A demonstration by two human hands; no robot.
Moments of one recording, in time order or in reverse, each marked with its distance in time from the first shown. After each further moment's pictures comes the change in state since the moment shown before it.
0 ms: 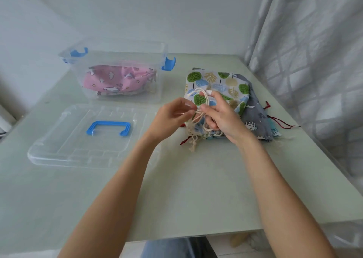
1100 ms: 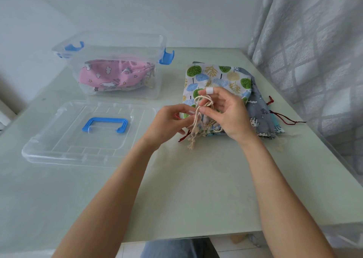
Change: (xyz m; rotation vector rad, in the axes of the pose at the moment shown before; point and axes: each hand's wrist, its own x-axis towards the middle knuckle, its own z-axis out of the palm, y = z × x) left_hand -0.016 0.018 0.008 0.020 -0.022 -0.137; right_hand -0.010 0.000 -0.006 -0.186 0.109 -0.356
